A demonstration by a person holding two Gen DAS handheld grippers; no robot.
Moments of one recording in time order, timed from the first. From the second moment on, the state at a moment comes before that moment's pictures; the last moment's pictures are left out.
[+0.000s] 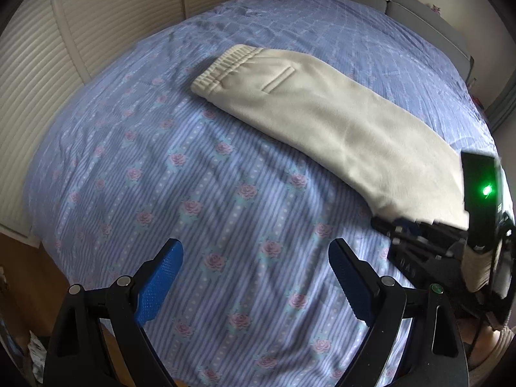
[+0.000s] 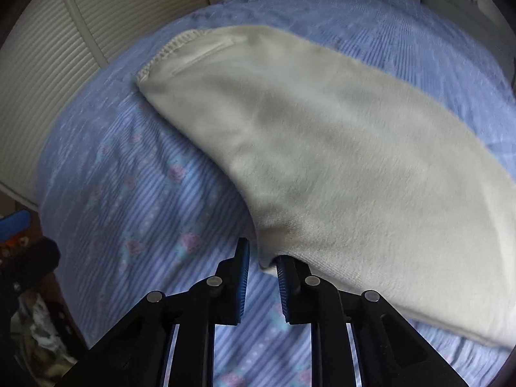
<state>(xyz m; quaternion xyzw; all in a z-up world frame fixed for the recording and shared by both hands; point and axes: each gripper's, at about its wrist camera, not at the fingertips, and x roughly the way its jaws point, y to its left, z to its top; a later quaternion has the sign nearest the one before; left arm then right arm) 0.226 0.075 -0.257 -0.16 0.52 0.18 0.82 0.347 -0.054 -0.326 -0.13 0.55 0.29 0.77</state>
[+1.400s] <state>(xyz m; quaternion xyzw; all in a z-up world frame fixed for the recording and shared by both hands) 0.562 0.312 -0.333 -0.17 0.55 -0.17 0.80 0.504 0.085 -0.250 0.03 0.60 0.10 0.79</state>
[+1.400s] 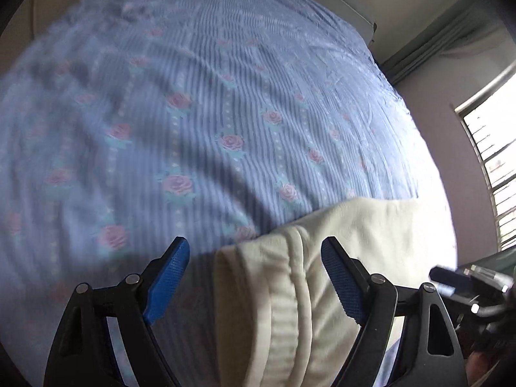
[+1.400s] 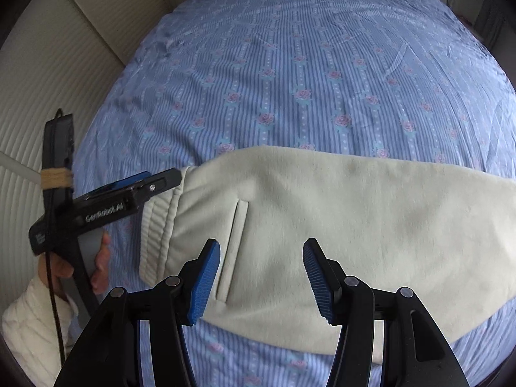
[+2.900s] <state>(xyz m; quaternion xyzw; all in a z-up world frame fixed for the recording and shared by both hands) 0.510 0.292 -0.231 -0.03 0.50 -0.06 0.86 0.476 0.021 -0.222 0.06 0.58 0.07 0.81</state>
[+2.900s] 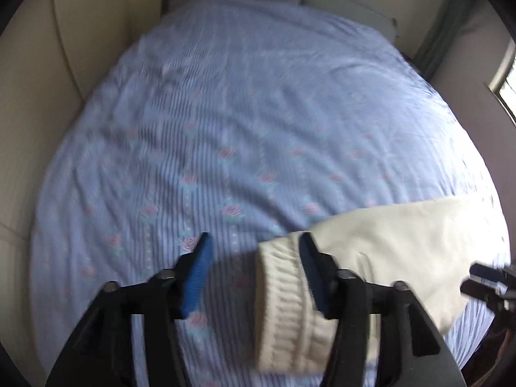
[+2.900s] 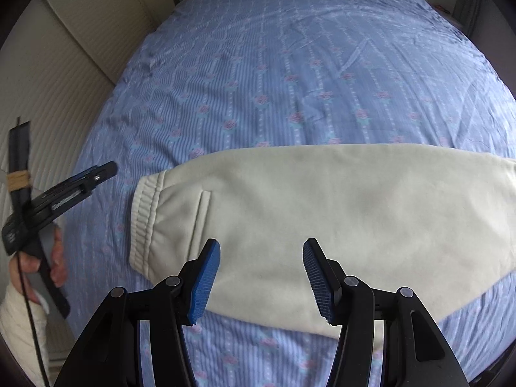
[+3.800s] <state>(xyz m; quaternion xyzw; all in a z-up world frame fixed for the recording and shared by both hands) 0.370 -0.200 -0.131 0.00 0.47 -0.22 0.85 0.344 -0.448 -0.148 0.18 0.50 -0.07 0.84</state>
